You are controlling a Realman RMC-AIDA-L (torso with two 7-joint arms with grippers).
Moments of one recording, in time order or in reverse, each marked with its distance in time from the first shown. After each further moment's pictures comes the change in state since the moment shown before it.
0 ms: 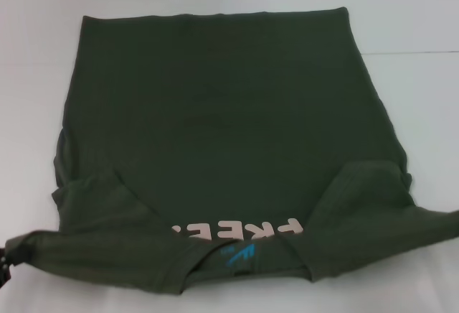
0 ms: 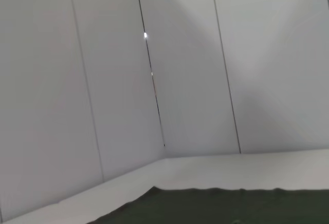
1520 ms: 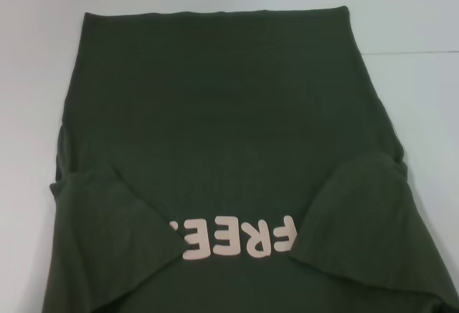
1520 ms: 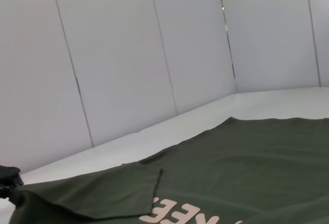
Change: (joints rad) left arm 0.031 -0.035 0.203 0.071 0.150 0.047 0.005; right arm -0.082 0.001 -0.297 -0.050 -0.003 -0.007 -0.005
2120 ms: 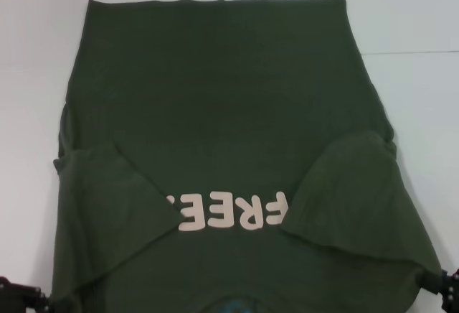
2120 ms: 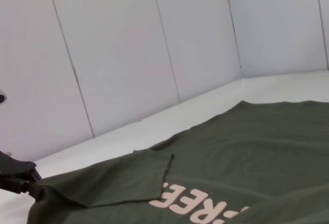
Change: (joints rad) left arm -0.072 0.003 0.000 -0.062 -0.009 -0.139 -0.102; right arm 0.103 -0.003 -0.028 -0.045 0.002 0.059 0.118
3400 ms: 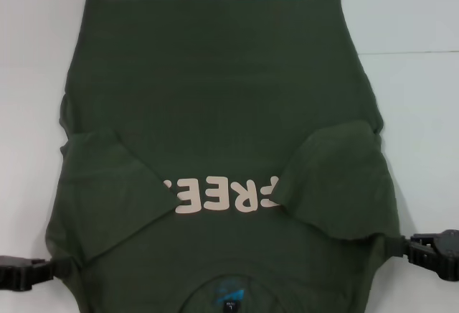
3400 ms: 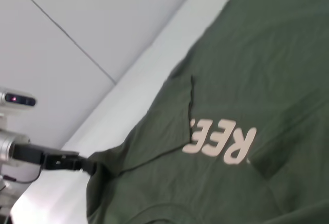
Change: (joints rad) left arm -0.085 0.009 0.101 0.038 -0.016 -0.113 -0.705; right arm 0.217 -0.040 -0.298 -0.151 -0.001 0.103 0.770
